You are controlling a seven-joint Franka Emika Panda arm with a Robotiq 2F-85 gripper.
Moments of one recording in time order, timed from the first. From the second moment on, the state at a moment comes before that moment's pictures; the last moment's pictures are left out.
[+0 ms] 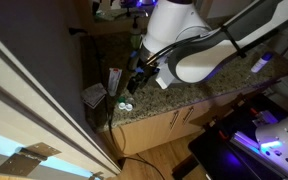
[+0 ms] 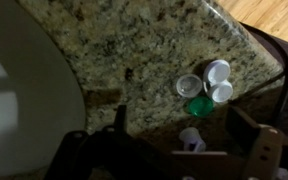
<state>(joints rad) 0.44 0.24 0.28 -2.24 -0.03 2.76 0.31</state>
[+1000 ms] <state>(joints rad) 0.33 0.34 0.35 -2.11 0.01 2.98 -0.11</state>
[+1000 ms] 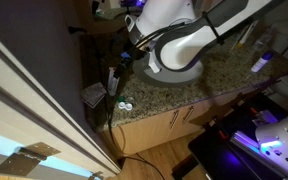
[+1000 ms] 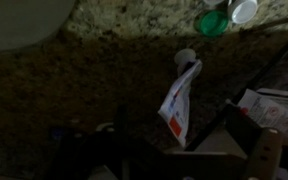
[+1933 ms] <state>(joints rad) 0.20 0.43 0.51 -2.02 0.05 2.97 -0.22</state>
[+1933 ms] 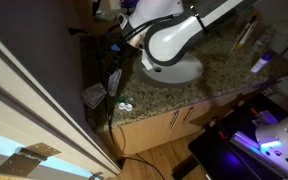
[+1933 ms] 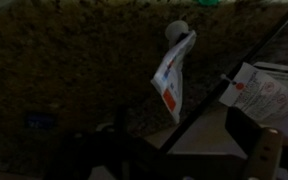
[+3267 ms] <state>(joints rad) 0.35 0.43 0.33 -2.05 -0.06 2.99 -0.09</state>
